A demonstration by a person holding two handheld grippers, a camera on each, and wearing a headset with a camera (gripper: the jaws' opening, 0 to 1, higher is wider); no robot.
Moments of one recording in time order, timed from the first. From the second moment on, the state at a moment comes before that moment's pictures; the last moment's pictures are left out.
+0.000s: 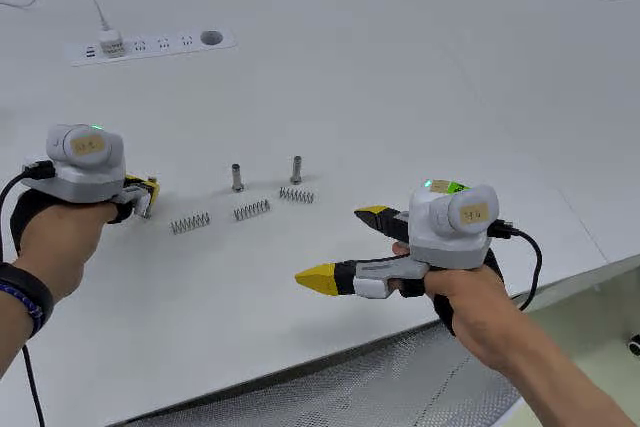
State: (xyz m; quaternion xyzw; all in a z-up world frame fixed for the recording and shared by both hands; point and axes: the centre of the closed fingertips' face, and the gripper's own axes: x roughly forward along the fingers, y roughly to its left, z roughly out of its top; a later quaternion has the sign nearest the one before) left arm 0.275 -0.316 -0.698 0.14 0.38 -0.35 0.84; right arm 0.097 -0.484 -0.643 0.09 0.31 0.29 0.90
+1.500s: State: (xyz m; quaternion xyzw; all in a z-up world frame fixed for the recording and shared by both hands) left arm 0.255 -0.304 -0.690 0.15 0.35 -0.33 0.86; right arm 0.093 -0.478 -0.643 0.09 0.32 0.30 0.90
